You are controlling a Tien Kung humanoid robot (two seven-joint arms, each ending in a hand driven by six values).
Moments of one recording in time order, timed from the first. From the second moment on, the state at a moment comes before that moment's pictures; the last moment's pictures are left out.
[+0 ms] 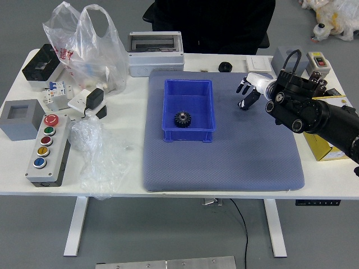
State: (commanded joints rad) left arm -0.12 0.18 -0.22 -0.31 0.56 -0.23 0.06; right arm 1.14 -0.20 0.05 0.50 -1.06 0.04 -0.21
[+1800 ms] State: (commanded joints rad) left arm -0.12 0.19 -0.22 -0.31 0.57 -0.23 0.06; right arm 1.16 -0.26 0.02 0.52 -1.08 0.10 -0.24
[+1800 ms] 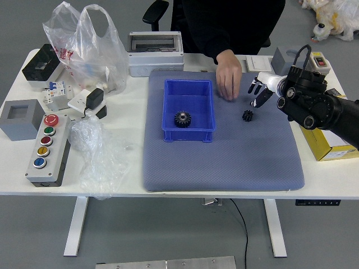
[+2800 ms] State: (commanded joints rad) left arm -0.11 0.18 -0.22 -0.31 0.57 -0.23 0.06; right arm 1.13 -0.26 0.06 0.49 -1.03 0.12 -0.24
